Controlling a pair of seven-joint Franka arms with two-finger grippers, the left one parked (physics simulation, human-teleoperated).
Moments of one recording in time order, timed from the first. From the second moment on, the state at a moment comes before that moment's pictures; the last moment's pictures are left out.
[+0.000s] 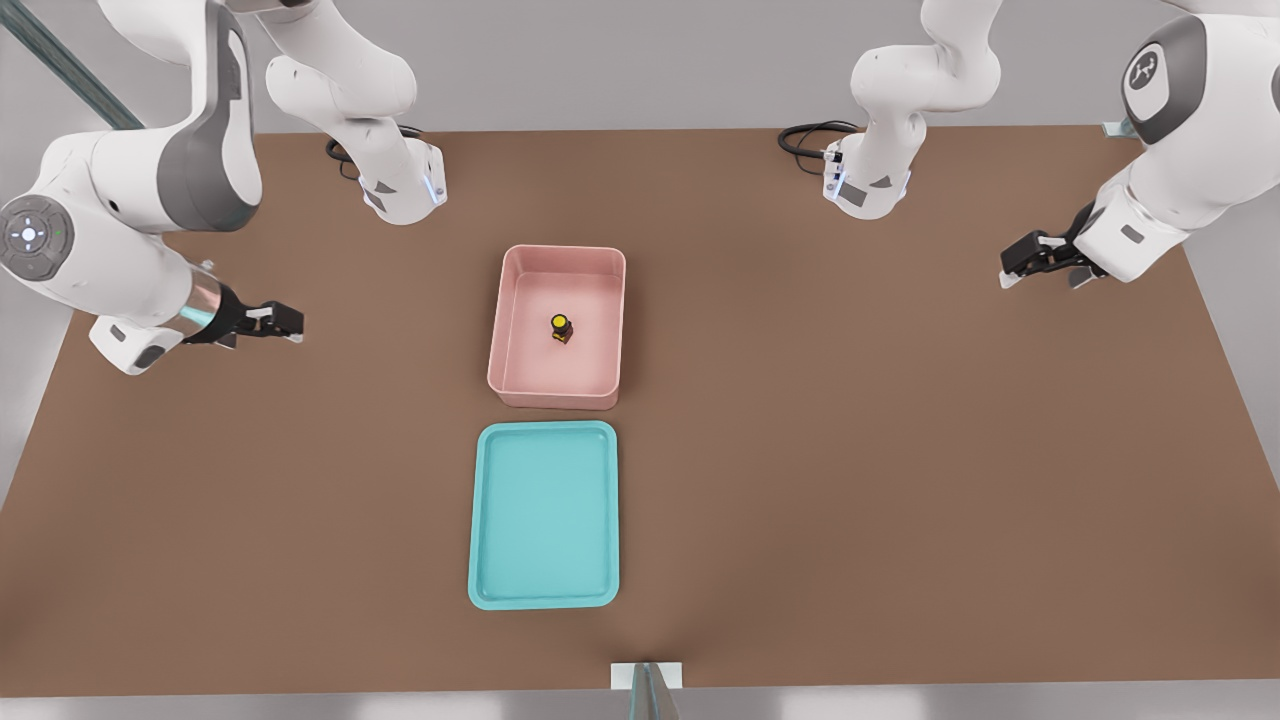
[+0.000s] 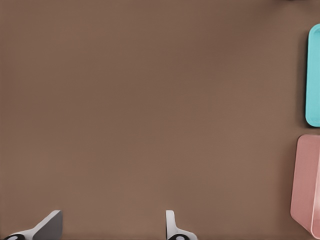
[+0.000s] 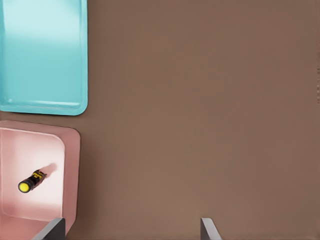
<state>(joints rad) 0.00 0.09 0.05 -1.55 0.02 1.48 -0.03</state>
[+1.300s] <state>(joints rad) 0.59 0.32 0.19 -2.28 -0.04 2.53 1.26</state>
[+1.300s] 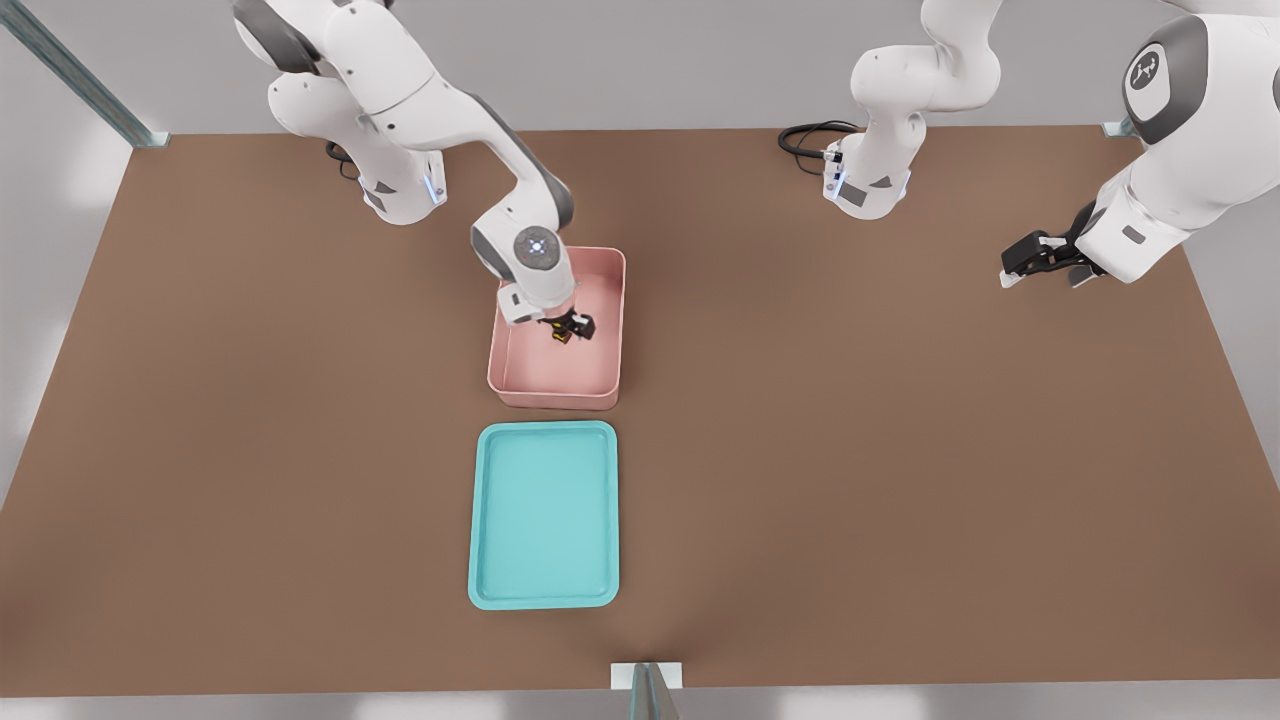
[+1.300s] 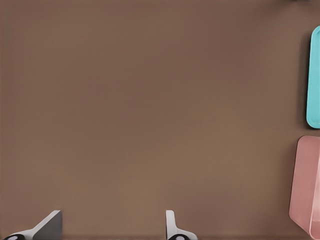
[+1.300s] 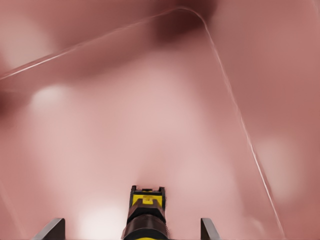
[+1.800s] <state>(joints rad) 0.59 0.38 0.19 -2.28 -0.04 2.59 1.38</state>
